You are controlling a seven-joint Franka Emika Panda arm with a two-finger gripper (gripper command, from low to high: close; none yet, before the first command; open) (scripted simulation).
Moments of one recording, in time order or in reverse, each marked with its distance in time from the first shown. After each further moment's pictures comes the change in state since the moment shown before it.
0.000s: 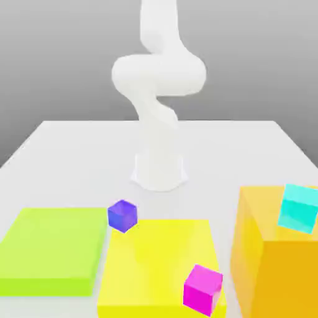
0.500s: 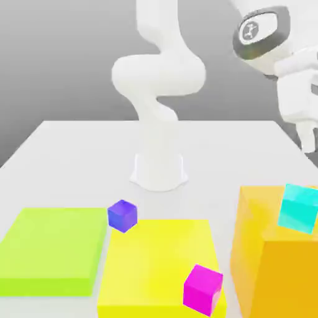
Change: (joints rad) arm 0.142 0.509 0.578 -0.402 -0.338 0.548 0.120
